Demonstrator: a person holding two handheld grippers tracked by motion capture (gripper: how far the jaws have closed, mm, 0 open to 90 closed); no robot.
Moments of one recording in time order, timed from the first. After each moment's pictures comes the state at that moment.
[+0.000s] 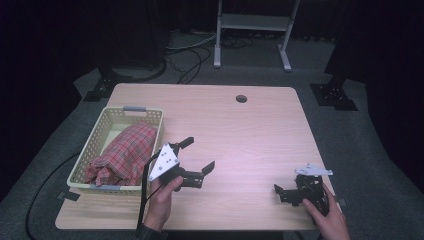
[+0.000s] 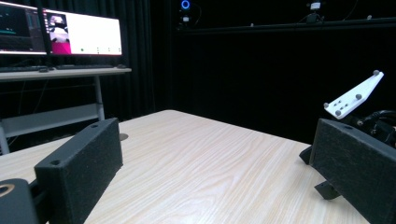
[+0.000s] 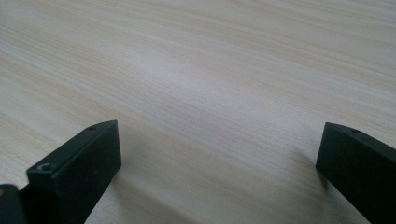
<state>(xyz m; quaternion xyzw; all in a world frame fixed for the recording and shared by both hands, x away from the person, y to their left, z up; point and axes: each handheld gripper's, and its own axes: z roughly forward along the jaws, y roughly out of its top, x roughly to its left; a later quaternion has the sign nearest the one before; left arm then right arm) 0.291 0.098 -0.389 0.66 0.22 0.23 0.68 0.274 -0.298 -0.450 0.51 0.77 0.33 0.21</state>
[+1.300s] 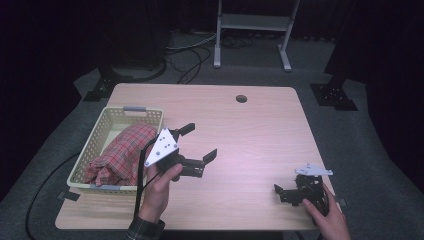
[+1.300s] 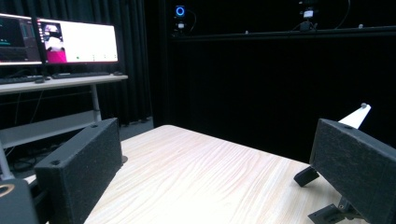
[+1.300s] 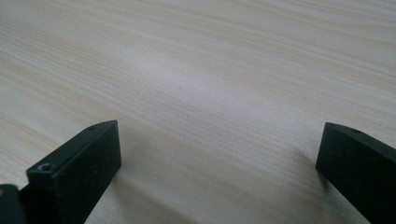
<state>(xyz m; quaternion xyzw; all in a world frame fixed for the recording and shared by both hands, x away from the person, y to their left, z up) 0.294 0.095 -0.335 0.67 0.21 0.23 0.68 0.274 -0.298 -0.450 0.51 0.77 0.33 0.21</state>
